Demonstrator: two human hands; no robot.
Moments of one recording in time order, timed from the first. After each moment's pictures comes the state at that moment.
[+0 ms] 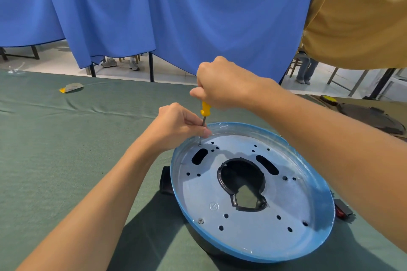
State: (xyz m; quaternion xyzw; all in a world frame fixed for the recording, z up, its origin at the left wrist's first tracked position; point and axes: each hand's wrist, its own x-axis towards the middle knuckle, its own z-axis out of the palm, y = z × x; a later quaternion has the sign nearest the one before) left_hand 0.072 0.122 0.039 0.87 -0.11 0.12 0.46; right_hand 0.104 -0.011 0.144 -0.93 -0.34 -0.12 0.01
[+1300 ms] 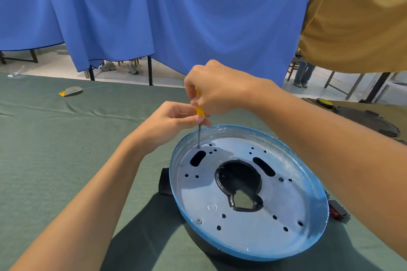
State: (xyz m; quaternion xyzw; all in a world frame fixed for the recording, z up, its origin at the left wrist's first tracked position) left_hand 0.061 0.128 0.052 0.78 -0.16 0.05 0.60; right_hand 0.082 -0.008 0.157 -0.93 -0.37 -0.06 -0.01
